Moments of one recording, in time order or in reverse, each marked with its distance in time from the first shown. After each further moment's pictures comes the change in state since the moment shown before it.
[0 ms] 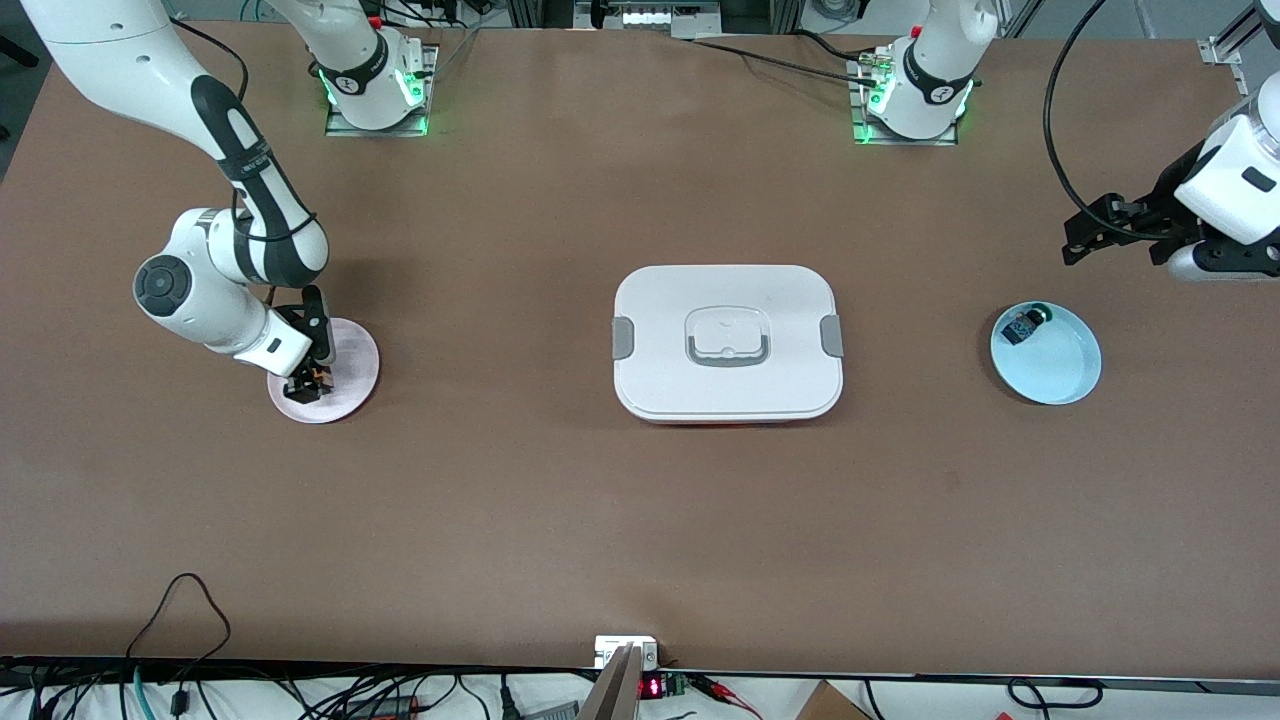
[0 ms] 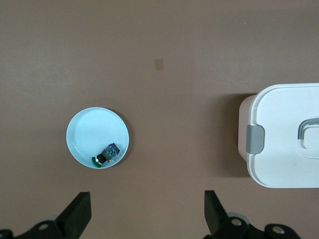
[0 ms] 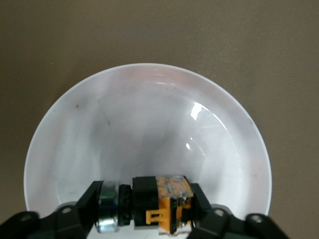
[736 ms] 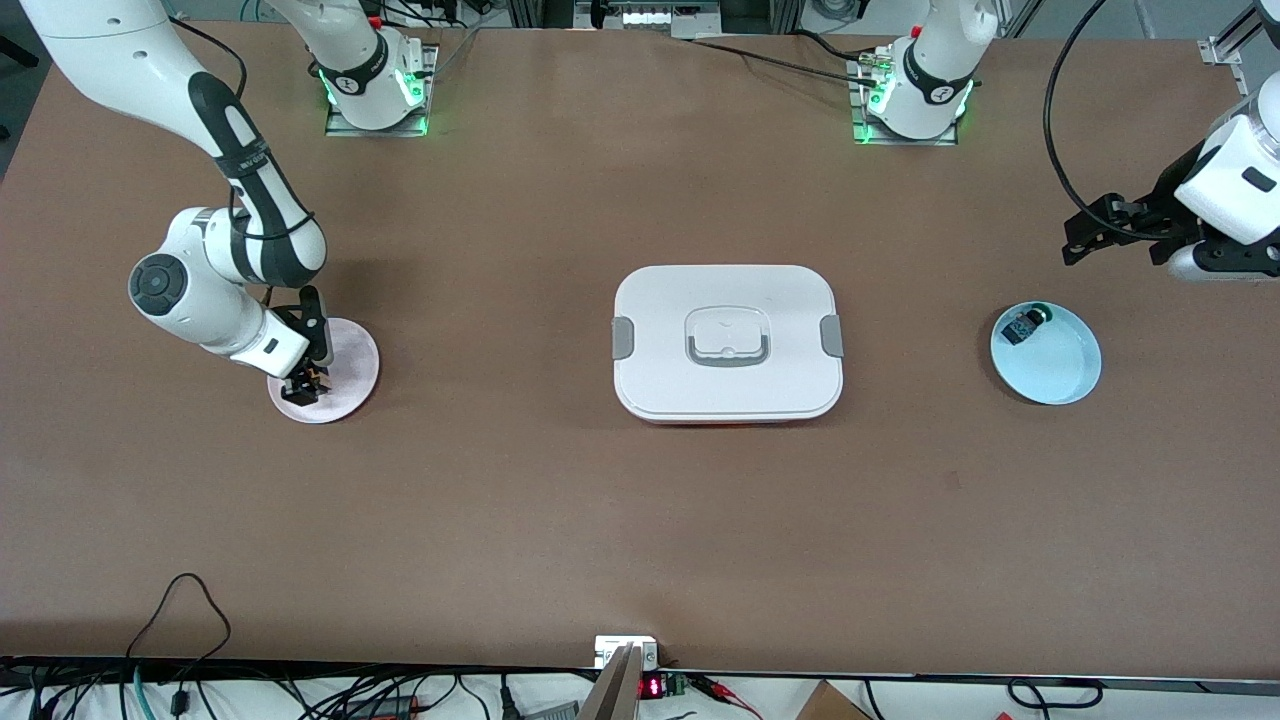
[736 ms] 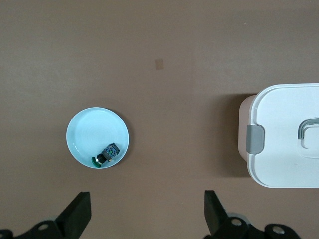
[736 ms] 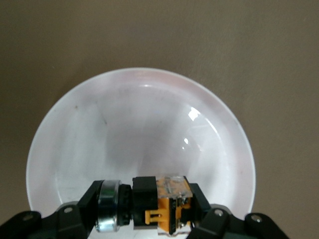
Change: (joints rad) left arm 0.000 0.000 0.000 0.000 0.000 0.000 0.000; right arm 0.000 -0.028 0.013 0.017 0.010 -0.051 -0.003
